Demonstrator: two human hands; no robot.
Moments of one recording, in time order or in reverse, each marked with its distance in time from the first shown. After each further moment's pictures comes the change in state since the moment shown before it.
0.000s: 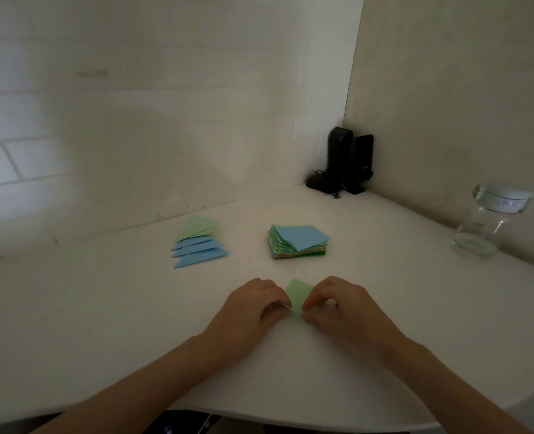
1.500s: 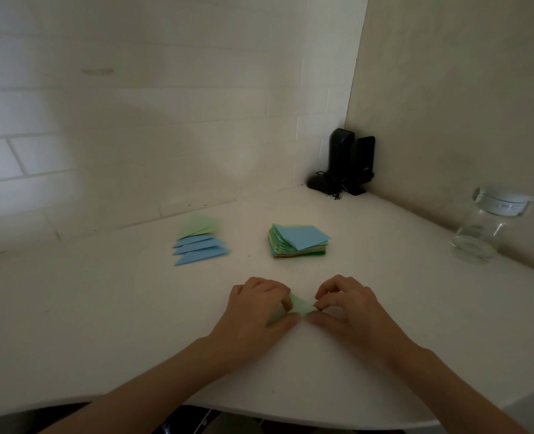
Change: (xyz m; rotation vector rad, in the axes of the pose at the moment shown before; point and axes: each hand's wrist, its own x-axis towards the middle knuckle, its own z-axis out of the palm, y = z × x) left_hand -0.003 0.016 0.005 0.172 -0.062 -0.135; right_hand -0.006 0.019 0.005 -0.123 0.091 -0.092
